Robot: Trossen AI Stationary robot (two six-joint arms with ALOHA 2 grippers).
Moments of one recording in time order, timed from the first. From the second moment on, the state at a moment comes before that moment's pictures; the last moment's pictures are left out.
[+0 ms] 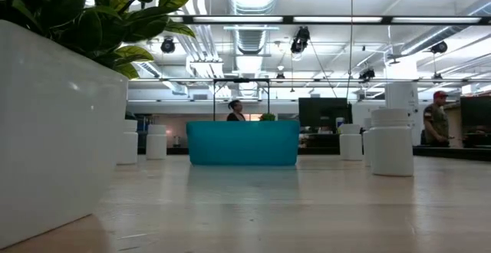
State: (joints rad) left arm 0.16 0.10 0.01 0.24 -0.04 0.04; right arm -0.06 0.73 0.86 -0.48 -0.05 -0.38
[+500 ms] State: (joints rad) left arm 0.16 0.10 0.01 0.24 -0.04 0.04; right arm -0.06 1.01 1.09 -0.84 -0.08 -0.40
